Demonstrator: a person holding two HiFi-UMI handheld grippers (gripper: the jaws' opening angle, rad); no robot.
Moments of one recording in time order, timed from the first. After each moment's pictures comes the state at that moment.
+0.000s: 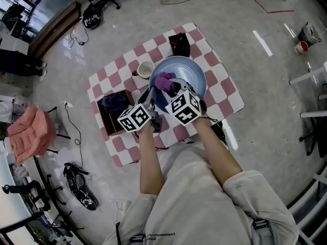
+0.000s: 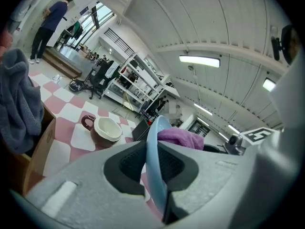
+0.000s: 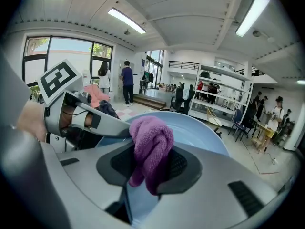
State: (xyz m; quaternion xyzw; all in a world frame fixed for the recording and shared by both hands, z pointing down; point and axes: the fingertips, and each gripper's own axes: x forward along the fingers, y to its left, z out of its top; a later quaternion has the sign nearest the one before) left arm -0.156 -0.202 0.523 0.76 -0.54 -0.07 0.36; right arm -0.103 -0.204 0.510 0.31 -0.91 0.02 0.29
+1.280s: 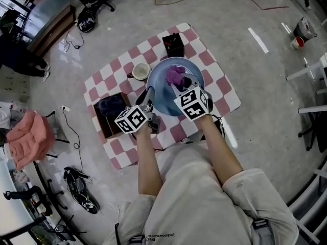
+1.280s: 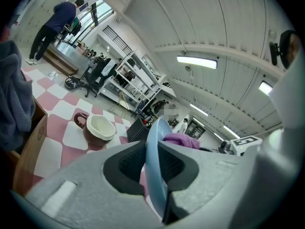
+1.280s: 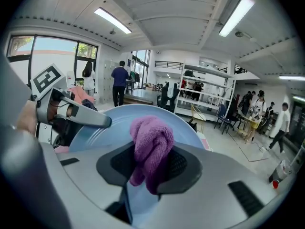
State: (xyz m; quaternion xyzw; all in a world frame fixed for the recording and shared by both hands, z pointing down) left arm -0.144 -0.206 0.517 0.77 -0.51 -0.08 0.36; right arm -0.042 -0.233 0.511 0.39 -0.88 0.04 0.27
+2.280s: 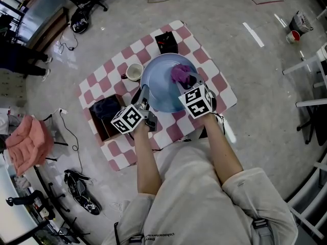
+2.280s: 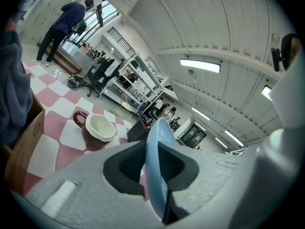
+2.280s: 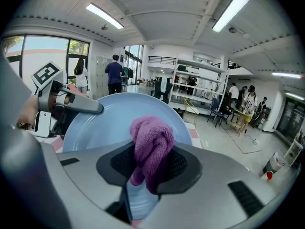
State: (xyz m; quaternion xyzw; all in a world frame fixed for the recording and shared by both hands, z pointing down) left arm -0.144 -0.218 0.520 0.76 -0.52 -0.10 0.37; right arm 0.004 -0.243 0.529 0.42 -0.86 0.07 0.29
